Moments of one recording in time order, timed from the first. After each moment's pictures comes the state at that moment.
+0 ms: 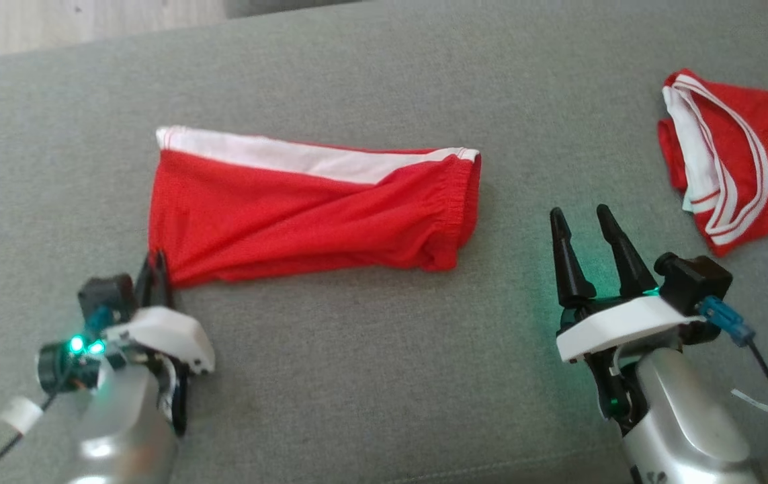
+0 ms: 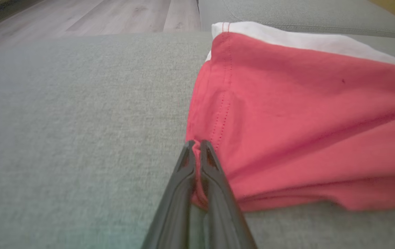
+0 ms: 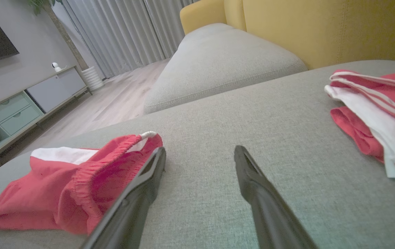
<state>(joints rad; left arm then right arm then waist) -0.57 0.12 -0.17 1.07 -0.30 0.01 -0.27 -0.29 -0.06 0.20 0.48 0.36 0.13 -0.25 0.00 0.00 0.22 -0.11</state>
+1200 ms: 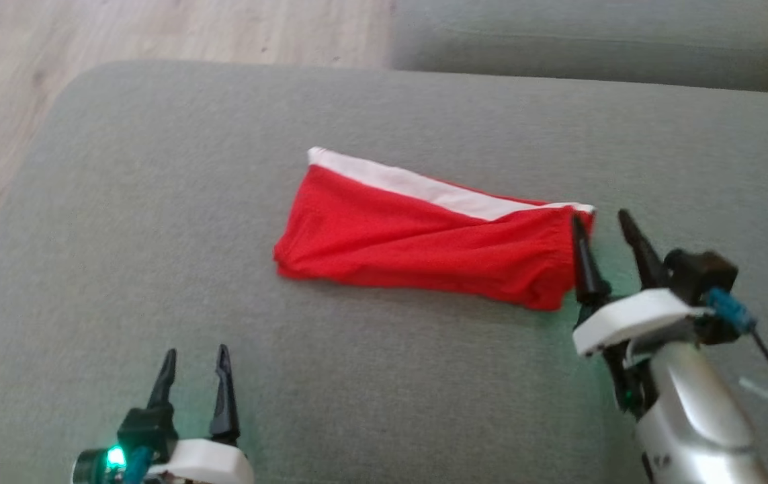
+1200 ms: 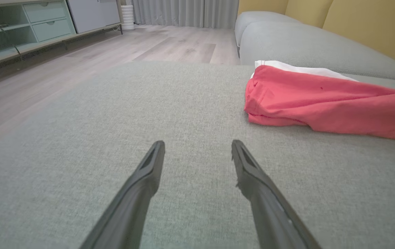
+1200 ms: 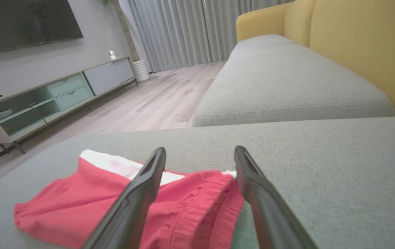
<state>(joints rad) -0.04 0.05 -0.11 0.47 -0.16 0.03 -0.26 -0.34 -0.06 0.12 0.60 0.25 0.13 -0.25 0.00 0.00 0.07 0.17</state>
